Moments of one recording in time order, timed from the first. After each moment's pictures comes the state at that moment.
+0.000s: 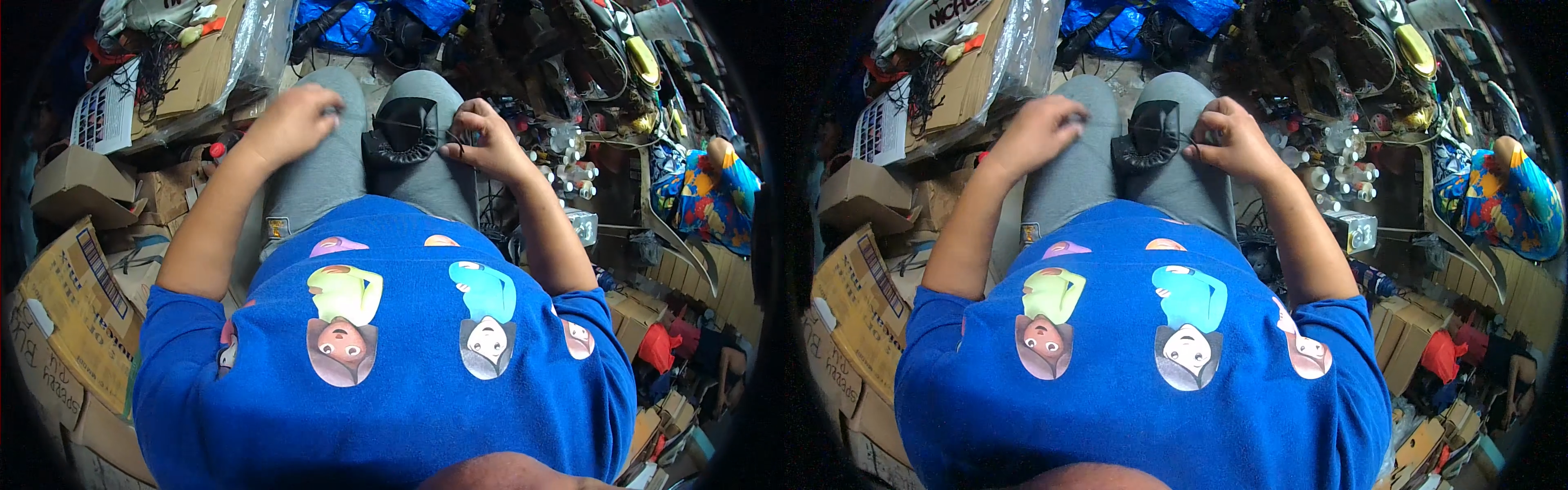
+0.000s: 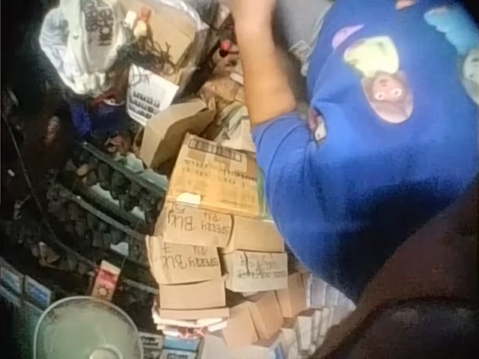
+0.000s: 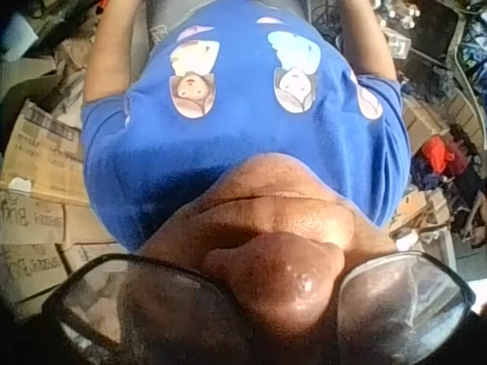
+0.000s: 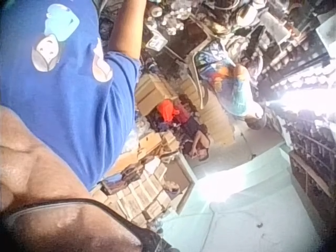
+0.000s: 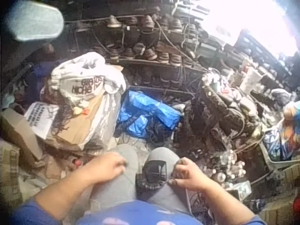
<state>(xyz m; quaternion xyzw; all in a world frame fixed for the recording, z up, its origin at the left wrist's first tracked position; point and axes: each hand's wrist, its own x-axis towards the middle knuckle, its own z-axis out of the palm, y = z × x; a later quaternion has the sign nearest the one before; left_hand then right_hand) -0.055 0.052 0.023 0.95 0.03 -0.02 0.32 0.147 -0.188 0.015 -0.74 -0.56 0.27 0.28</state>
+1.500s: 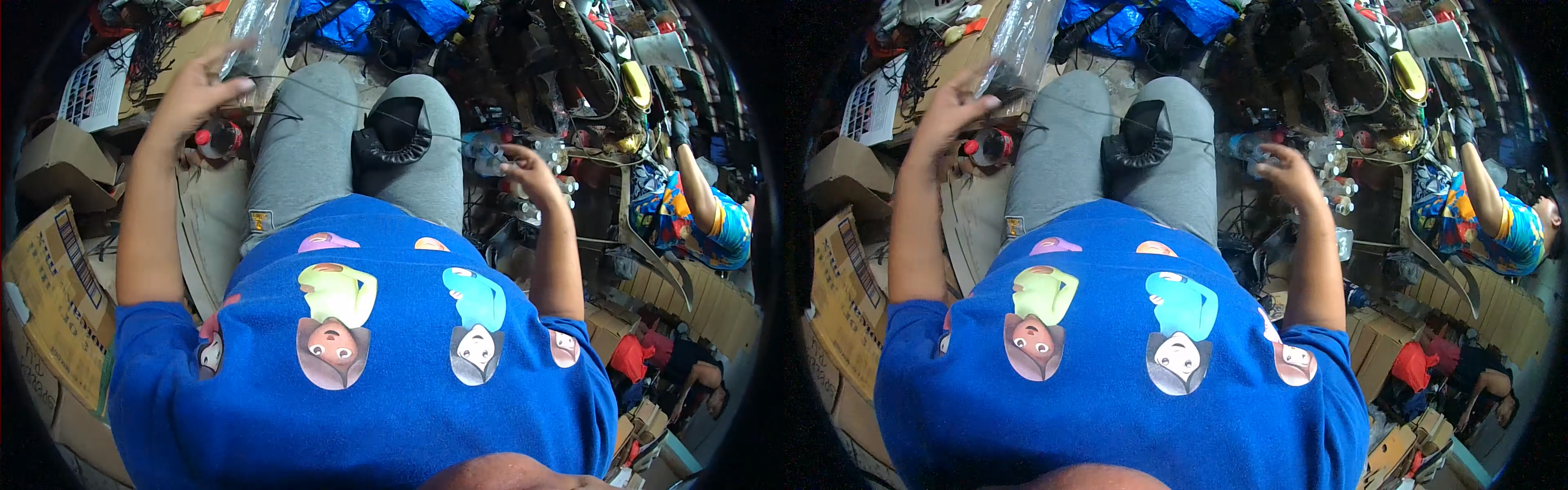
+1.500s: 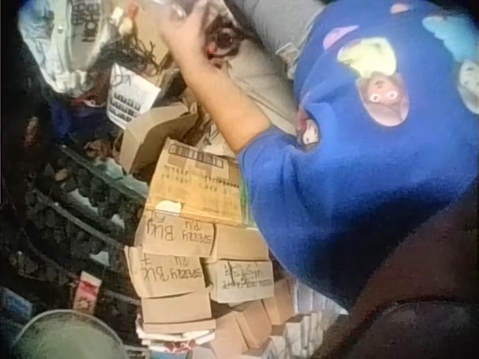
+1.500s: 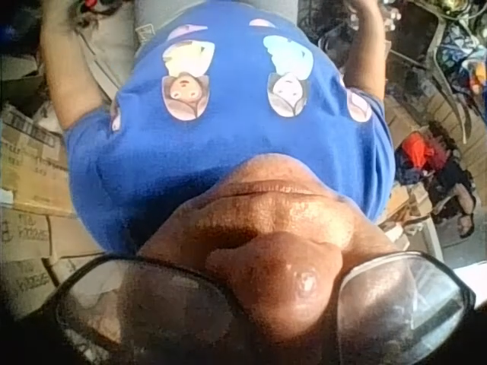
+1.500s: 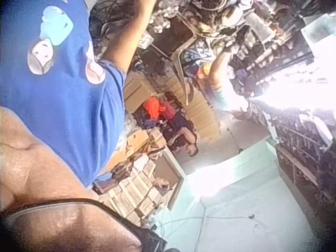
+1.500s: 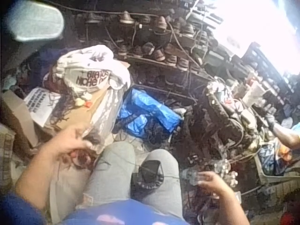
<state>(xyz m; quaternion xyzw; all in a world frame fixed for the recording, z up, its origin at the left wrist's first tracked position) -0.109 0.126 0.052 0.81 0.25 0.08 0.53 0.203 -0.272 0.008 -0.80 -0.26 0.40 0.37</state>
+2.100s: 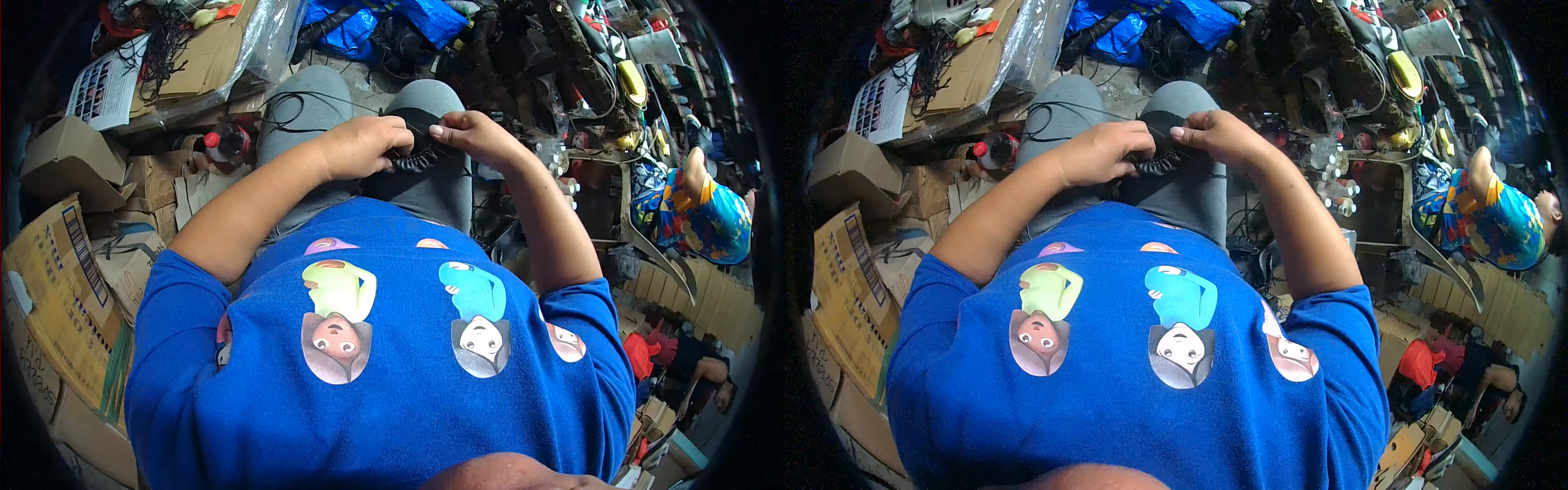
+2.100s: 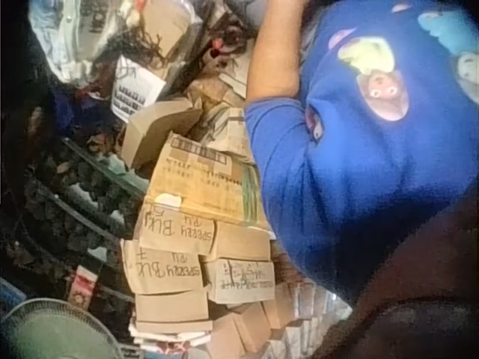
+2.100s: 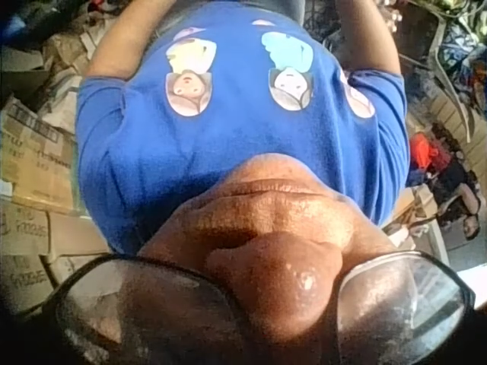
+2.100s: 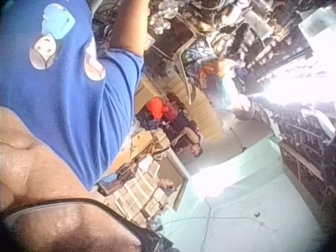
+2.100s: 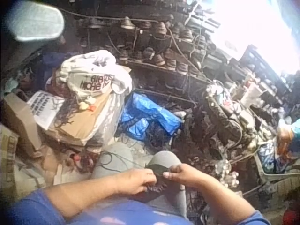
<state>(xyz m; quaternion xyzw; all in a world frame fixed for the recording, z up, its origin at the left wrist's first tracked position) -0.031 -0.001 0.004 0.91 -0.09 -0.01 0.41 0.144 -0.150 0.040 -0.75 -0.38 0.49 0.21</state>
